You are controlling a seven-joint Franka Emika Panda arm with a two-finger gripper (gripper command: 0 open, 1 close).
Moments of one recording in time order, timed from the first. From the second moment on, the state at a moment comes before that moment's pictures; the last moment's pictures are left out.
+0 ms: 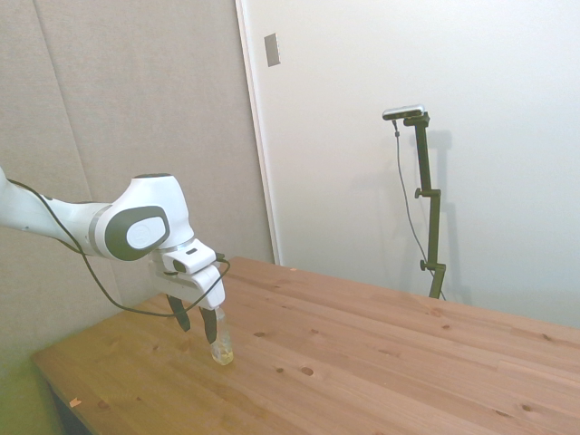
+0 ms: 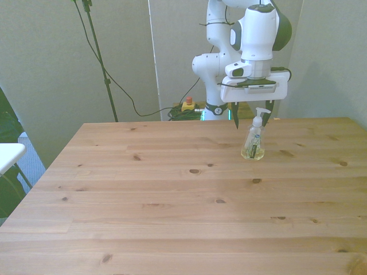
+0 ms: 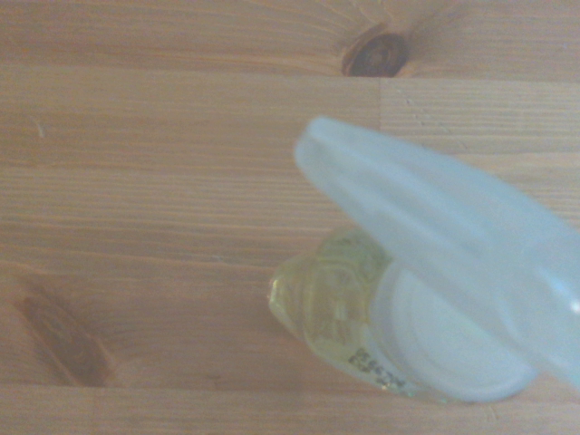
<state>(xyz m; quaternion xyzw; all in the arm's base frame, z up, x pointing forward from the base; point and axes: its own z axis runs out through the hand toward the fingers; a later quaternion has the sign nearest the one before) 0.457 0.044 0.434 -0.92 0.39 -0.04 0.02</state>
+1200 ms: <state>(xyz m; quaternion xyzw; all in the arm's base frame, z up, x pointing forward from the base) 0.478 0.069 0.422 -0.92 0.40 -0.04 0.00</state>
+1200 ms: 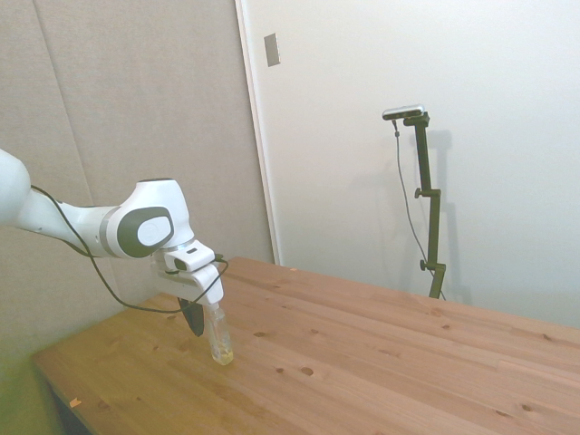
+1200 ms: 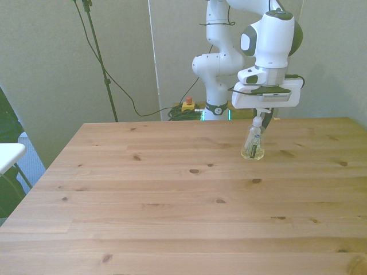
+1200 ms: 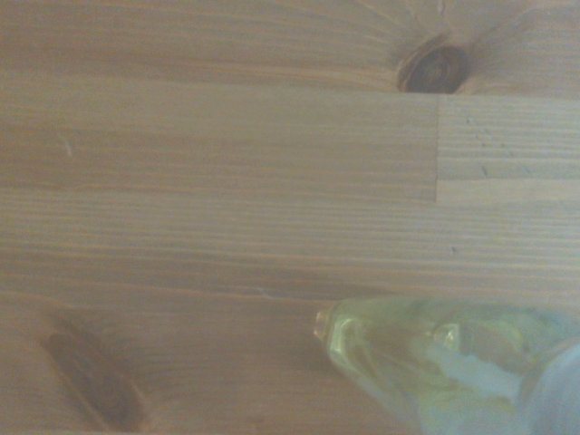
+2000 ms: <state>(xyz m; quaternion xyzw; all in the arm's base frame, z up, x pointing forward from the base) 0.592 0.008 0.437 -0.89 0.46 -0.06 0.02</state>
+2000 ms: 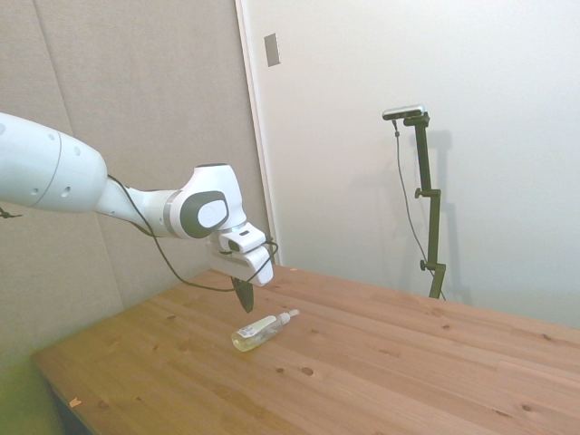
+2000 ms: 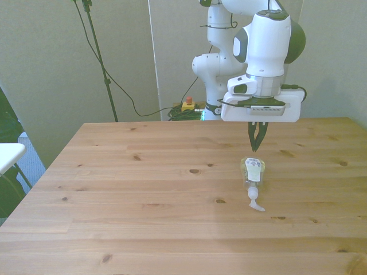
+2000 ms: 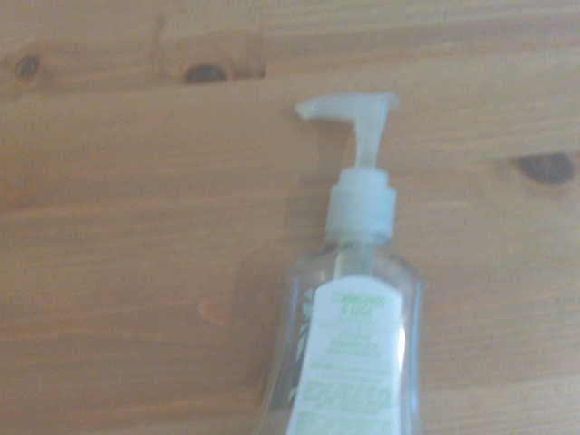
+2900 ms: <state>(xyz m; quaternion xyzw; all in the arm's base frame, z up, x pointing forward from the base) 0.517 0.040 0.430 -0.90 0.43 -0.03 0.01</state>
